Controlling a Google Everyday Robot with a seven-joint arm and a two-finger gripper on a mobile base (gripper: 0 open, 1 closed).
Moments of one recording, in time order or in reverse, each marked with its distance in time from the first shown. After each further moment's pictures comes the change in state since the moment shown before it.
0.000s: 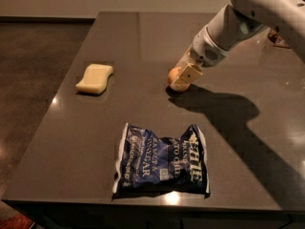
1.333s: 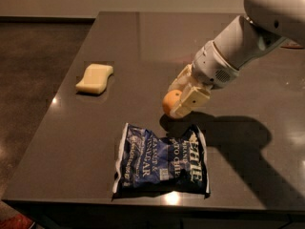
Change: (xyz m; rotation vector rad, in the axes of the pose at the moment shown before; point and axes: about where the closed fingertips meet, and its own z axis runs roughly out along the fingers) arm -0.003 0.109 -0.019 -0.167 -0.070 -0.160
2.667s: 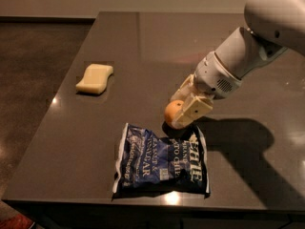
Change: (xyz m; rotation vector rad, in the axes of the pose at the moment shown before) arm 0.013 0.022 0.010 -0.055 0.007 0.076
